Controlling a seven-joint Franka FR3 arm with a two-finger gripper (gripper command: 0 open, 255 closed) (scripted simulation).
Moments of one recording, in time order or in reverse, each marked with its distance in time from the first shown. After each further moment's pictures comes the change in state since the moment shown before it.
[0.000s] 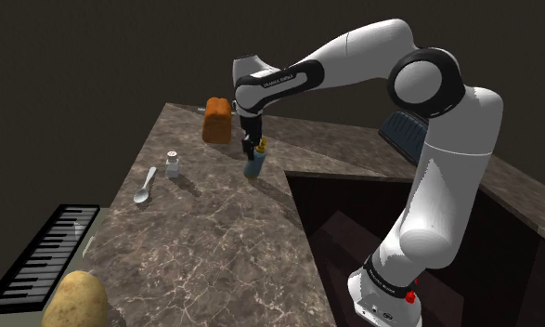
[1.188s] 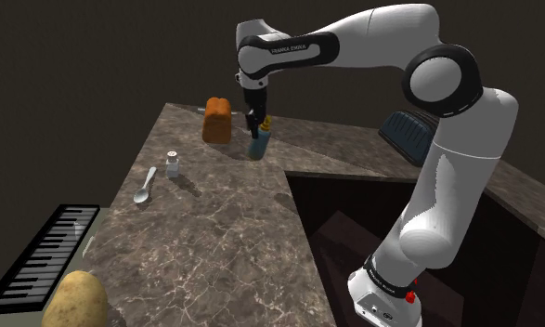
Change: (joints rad) arm 0.002 -0.072 0.002 0.143 0.010 -0.213 -0.030
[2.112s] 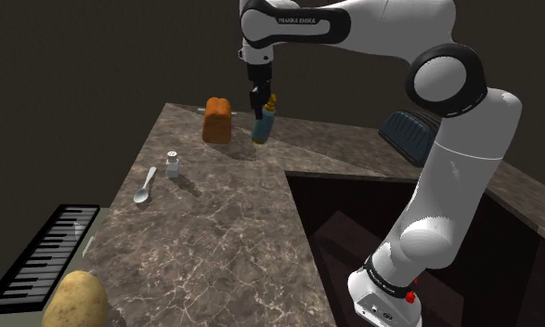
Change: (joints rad) arm 0.003 -0.016 0.001 0.166 0.002 -0.181 -0.023
